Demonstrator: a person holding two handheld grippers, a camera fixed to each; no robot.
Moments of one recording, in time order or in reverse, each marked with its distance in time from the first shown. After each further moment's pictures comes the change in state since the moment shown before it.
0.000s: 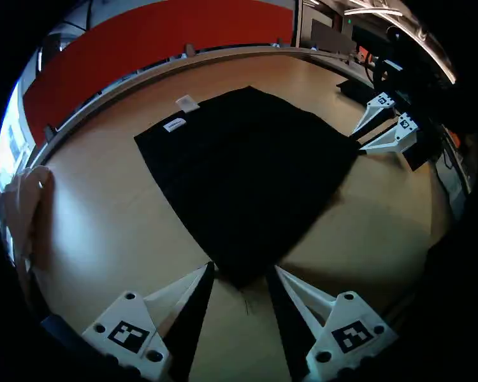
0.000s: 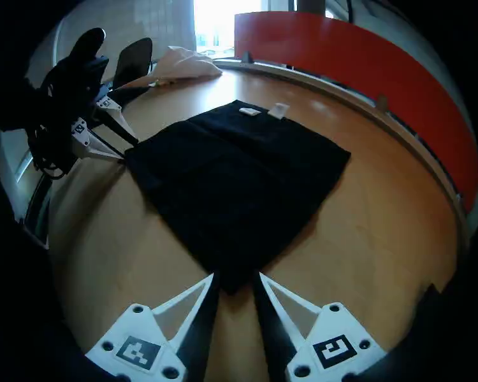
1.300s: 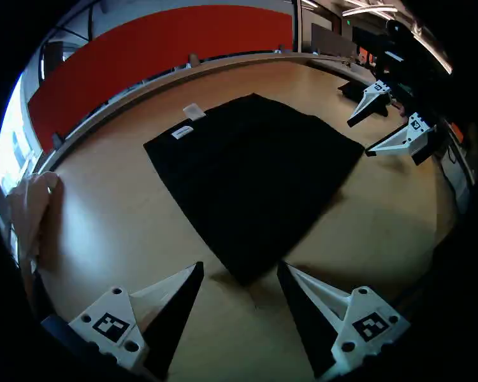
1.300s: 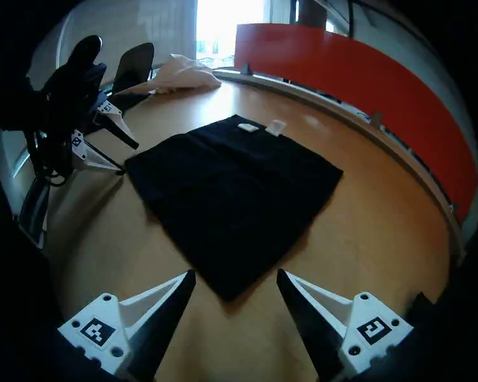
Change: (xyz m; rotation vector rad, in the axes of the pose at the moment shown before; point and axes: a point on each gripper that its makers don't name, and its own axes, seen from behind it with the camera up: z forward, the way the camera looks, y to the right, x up) left arm -0.001 -0.006 -0.004 0.051 0.050 0.022; right arm 0.017 -0.002 -0.007 -0.049 0.052 -0.032
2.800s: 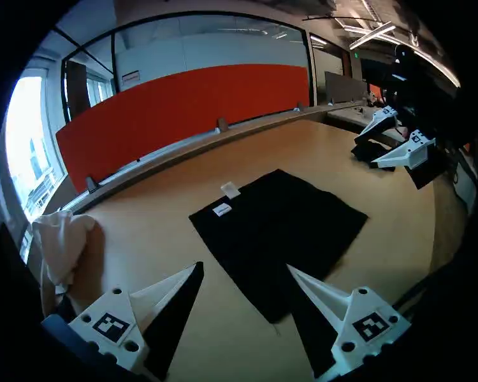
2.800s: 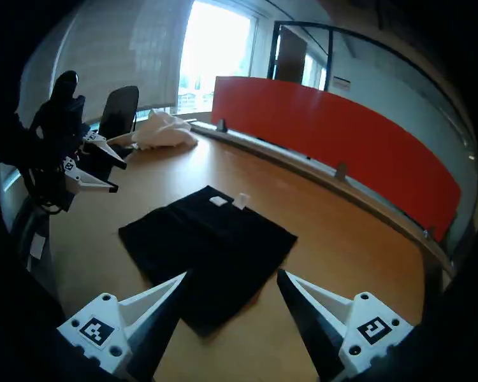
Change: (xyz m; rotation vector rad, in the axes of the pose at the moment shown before) left arm 0.091 -0.040 -0.080 0.127 0.278 -0.011; right arm 0.099 0.036 -0.073 -0.123 0.223 0.009
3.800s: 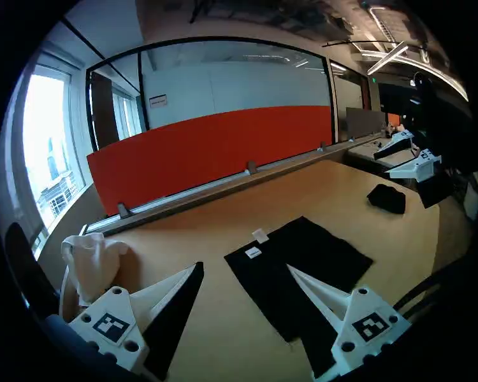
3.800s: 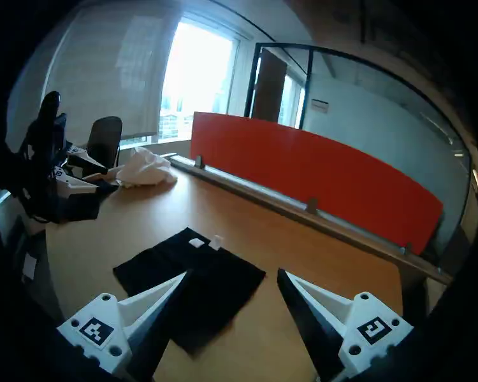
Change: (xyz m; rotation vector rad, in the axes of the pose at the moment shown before) left arm 0.082 -0.051 -0.063 0.117 0.155 -0.058; right arm 0.090 0.037 -0.061 -0.106 0.132 0.027
